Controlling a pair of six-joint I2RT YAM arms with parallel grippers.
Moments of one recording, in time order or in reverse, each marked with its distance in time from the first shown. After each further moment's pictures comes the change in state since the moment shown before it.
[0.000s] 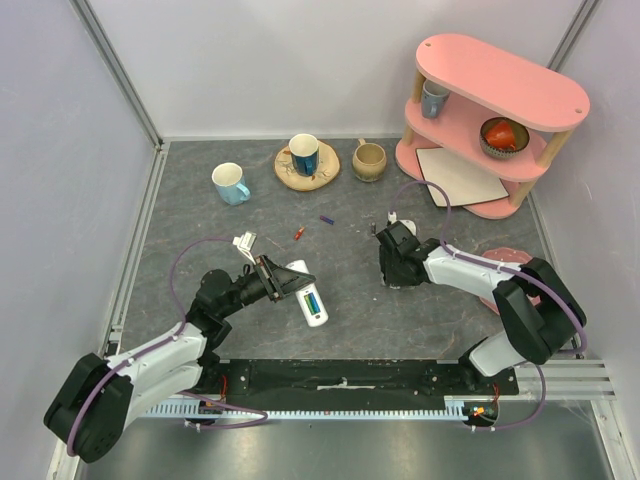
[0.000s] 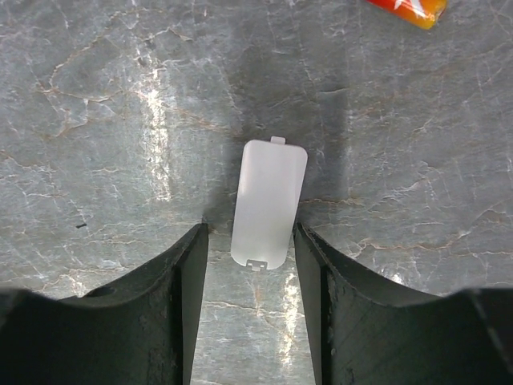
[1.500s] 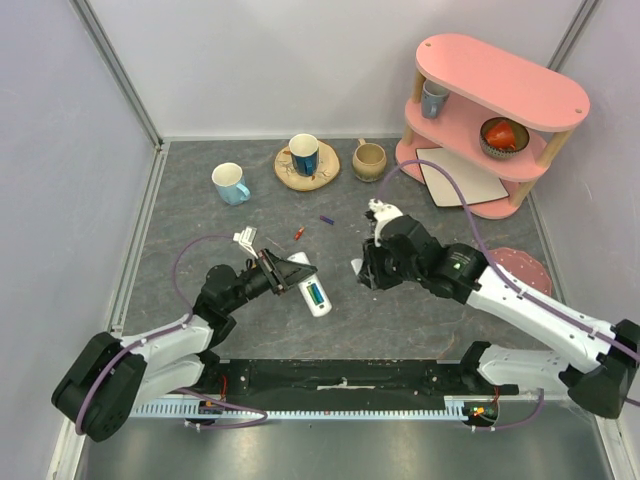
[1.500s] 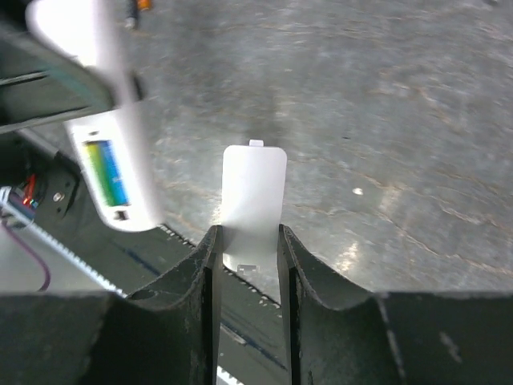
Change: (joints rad) left arm 0.000 0.118 0.016 0.108 -0.067 -0.002; right arm 0.252 -0.422 0.225 -0.248 -0.167 -0.030
